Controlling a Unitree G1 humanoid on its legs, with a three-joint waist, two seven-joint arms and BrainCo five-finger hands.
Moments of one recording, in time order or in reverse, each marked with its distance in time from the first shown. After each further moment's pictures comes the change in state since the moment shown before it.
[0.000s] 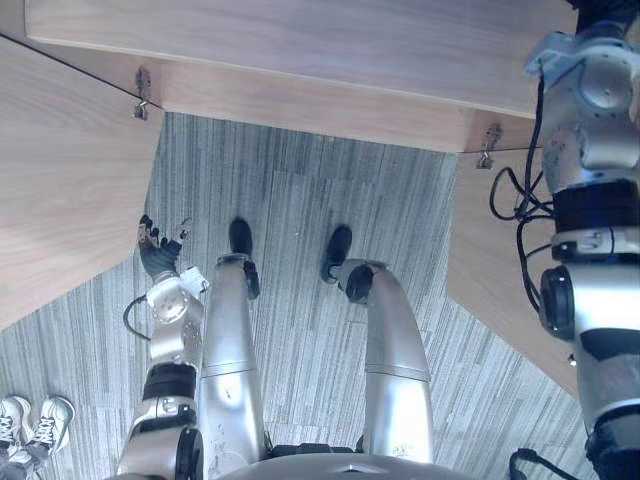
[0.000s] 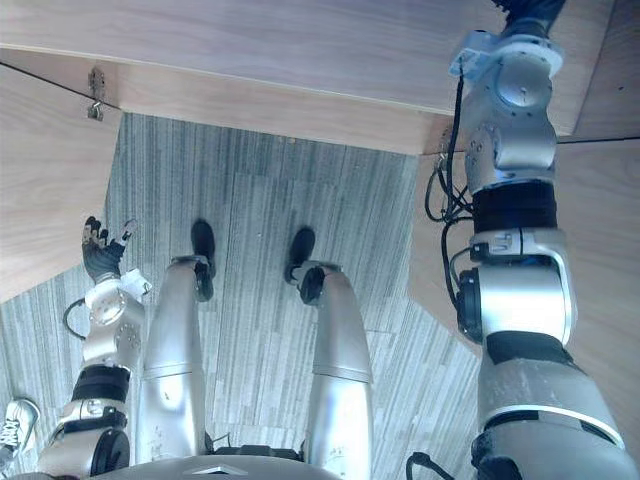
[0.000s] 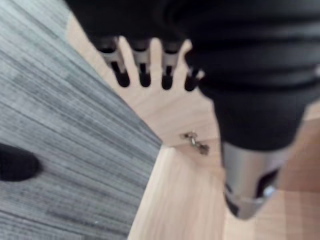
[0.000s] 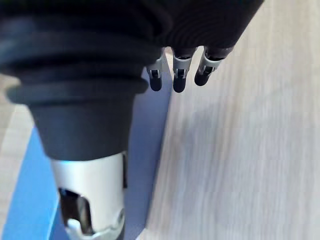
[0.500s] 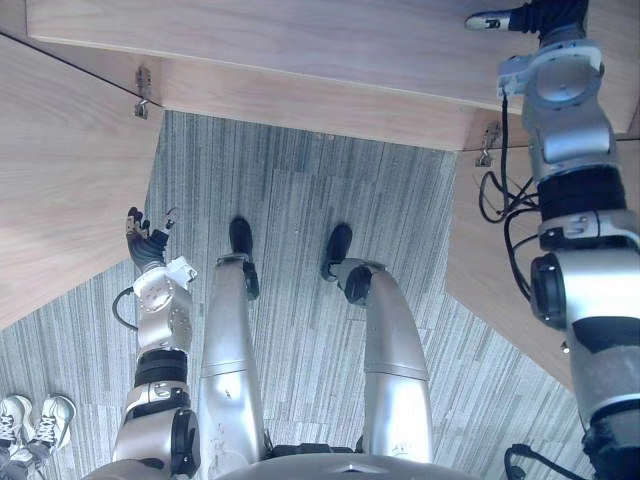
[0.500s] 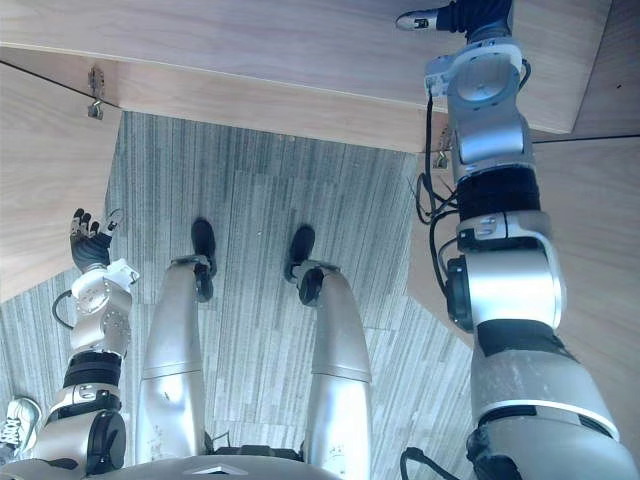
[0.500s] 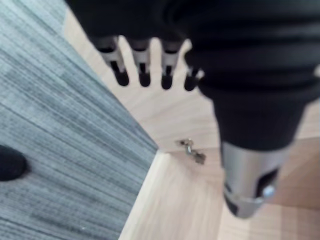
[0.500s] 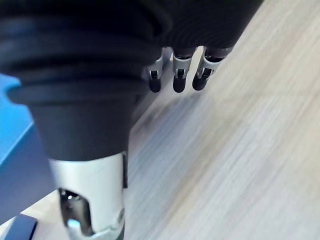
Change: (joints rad) left arm -0.042 0.015 0.083 0.031 -0.047 0.029 -0.044; right arm 0.029 0.055 -0.002 -0.011 -0.425 0.106 0.064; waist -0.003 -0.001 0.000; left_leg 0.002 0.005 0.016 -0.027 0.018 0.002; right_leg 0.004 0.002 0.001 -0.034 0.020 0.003
